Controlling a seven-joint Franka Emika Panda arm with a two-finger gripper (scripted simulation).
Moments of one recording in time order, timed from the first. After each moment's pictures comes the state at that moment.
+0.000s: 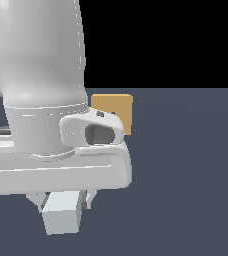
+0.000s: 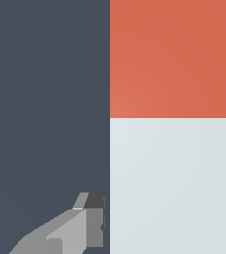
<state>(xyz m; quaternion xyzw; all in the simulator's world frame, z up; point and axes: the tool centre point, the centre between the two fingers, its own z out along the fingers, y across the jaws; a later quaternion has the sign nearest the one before) -0.076 -0.144 0.022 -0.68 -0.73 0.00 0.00</state>
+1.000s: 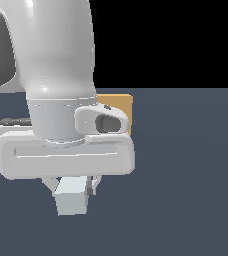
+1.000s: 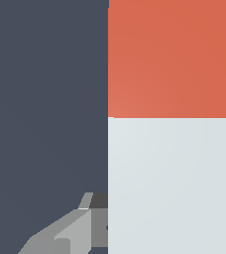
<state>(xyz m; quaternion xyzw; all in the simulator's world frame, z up) -0.068 -0.120 0.027 -0.68 -0.73 0.00 0.00</state>
